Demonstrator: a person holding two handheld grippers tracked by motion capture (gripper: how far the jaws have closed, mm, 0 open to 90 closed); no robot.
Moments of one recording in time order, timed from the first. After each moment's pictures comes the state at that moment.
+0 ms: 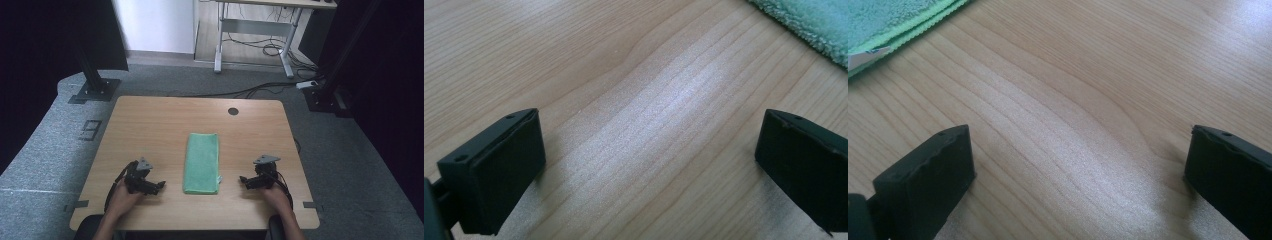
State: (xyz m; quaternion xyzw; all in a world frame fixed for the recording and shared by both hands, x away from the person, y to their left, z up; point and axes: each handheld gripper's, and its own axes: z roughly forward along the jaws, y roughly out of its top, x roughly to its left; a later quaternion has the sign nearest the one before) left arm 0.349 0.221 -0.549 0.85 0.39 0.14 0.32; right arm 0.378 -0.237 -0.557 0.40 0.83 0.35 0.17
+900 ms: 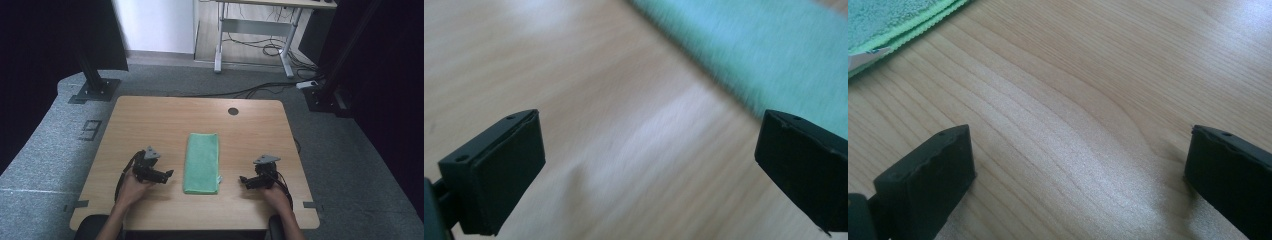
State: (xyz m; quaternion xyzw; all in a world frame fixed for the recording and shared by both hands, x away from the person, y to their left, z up) left arm 0.379 0.185 -0.519 0.84 0.39 0.16 0.35; right arm 0.378 -0.237 -0.557 0.40 0.83 0.35 0.17
